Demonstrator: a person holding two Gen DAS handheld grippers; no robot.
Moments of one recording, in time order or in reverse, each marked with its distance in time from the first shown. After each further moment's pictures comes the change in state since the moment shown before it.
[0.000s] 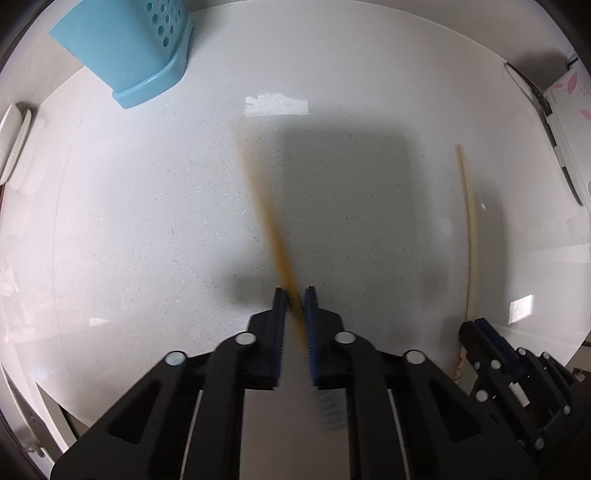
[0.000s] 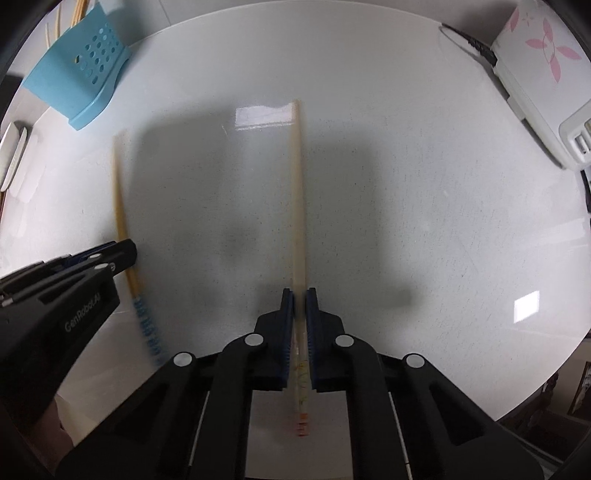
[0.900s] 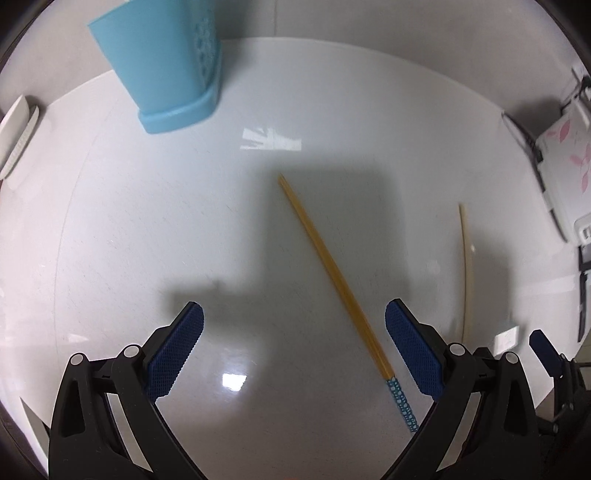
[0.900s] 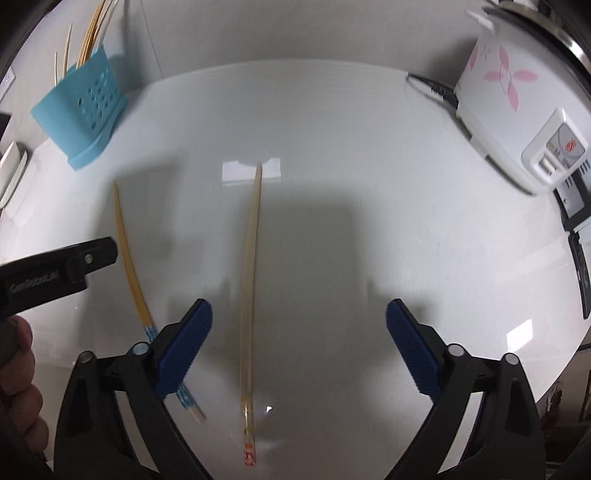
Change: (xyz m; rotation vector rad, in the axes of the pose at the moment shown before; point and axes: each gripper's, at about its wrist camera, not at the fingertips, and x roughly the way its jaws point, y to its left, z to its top) left arm -0.007 0.033 0.000 -0.053 -0.146 -0.062; right arm -0.017 -0.020 -0.009 0.003 -0.239 -0.062
